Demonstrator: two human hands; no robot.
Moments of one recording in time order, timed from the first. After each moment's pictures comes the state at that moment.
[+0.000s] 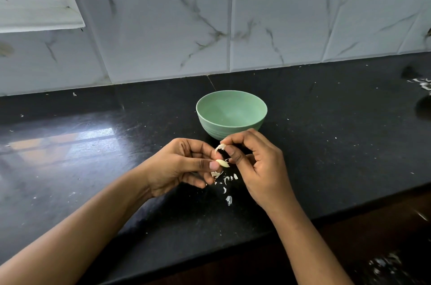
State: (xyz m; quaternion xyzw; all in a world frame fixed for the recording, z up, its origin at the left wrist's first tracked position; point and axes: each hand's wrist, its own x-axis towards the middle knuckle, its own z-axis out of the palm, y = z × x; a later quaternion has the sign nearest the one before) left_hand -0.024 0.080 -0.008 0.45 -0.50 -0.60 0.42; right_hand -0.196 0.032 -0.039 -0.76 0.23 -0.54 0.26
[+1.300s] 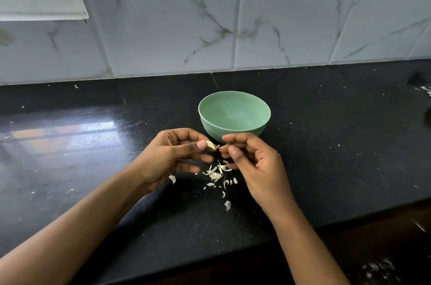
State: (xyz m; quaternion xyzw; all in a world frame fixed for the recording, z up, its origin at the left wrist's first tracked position) left_hand -0.020 0.074 -0.007 0.49 -0.43 -0.53 0.54; right_hand -0.194 0.032 -0.032 -0.68 0.29 -0.49 0.47
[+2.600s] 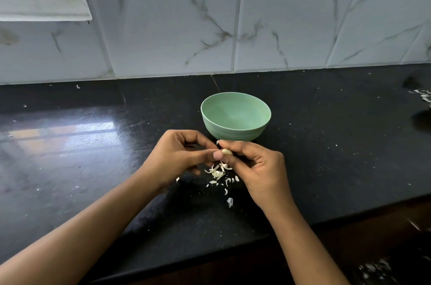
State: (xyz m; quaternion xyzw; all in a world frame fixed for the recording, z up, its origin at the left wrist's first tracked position) left_hand -0.028 0.083 -0.006 0.55 -0.53 -0.40 0.52; right_hand -0.191 0.034 -0.037 -0.72 0.25 -0.51 0.40
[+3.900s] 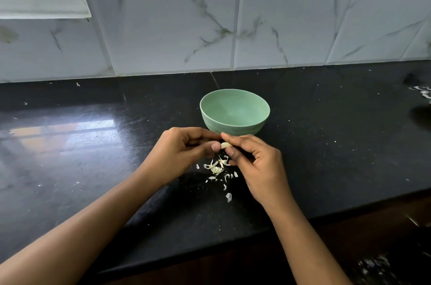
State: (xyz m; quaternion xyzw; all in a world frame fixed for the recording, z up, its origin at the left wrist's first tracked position) left_hand -0.027 0.083 -0.007 0.57 -0.63 -0.27 0.45; right_hand -0.191 0.029 -0.044 -0.73 0.27 -0.51 0.38
